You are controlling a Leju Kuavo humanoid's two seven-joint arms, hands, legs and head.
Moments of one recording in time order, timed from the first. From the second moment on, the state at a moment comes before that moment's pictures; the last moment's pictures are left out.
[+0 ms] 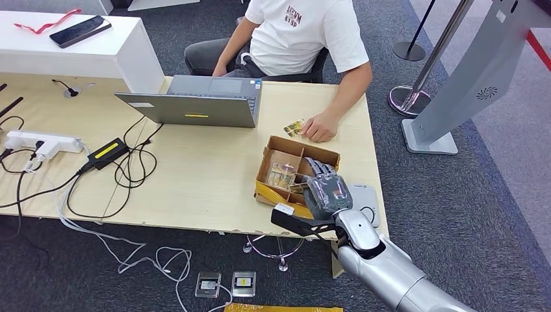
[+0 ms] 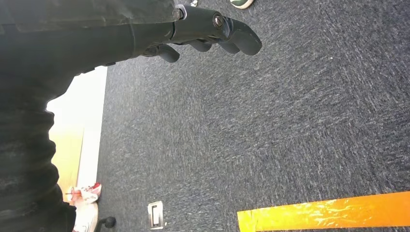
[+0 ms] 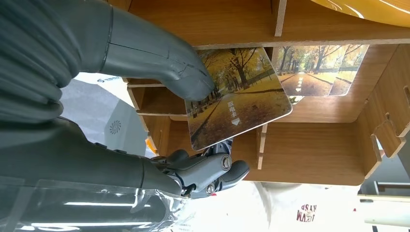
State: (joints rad) left arm -0.09 0.05 -1.02 -0.28 0.42 0.60 0.10; right arm -0.67 -0.15 0.99 -0.96 0.76 -0.21 0.20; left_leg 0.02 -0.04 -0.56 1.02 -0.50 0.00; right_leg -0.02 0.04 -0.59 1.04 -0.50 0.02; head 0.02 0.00
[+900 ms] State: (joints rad) left arm -0.10 0.05 -1.06 -0.28 0.43 0.61 0.10; right arm -0.95 -0.29 0.81 -1.21 0.87 -0.32 0.38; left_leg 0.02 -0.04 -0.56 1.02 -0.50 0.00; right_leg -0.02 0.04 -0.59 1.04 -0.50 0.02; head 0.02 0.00
